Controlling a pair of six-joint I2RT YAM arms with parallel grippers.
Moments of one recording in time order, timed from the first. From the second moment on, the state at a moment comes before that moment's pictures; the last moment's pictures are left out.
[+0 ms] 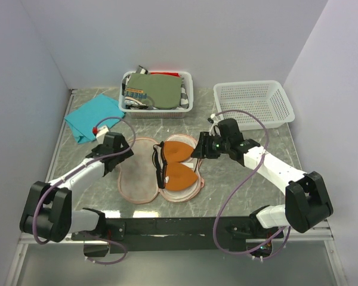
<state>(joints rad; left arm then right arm) -0.31 1.26 0.60 -0.19 -0.39 -0.74 0.46 1.34 0.84 -0.24 -0.42 0.48</state>
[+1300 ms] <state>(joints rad) -0.23 1.41 0.64 -0.17 -0.23 -0.68 0.42 1.34 0.82 -0.25 -0.43 0.47</state>
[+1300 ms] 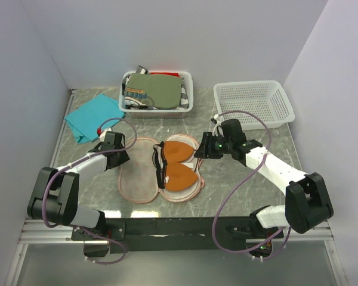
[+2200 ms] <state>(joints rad) -0.23 1.36 0.62 -0.17 -0.23 -0.68 0.38 1.31 0.80 -0.26 -0.41 0.46</state>
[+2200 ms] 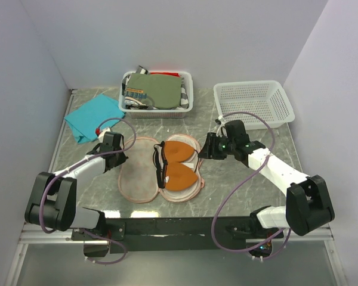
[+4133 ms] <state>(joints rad) -0.78 1.49 1.02 -0.07 -0.02 -0.83 0.36 1.61 0.74 -0.03 -0.36 0.57</state>
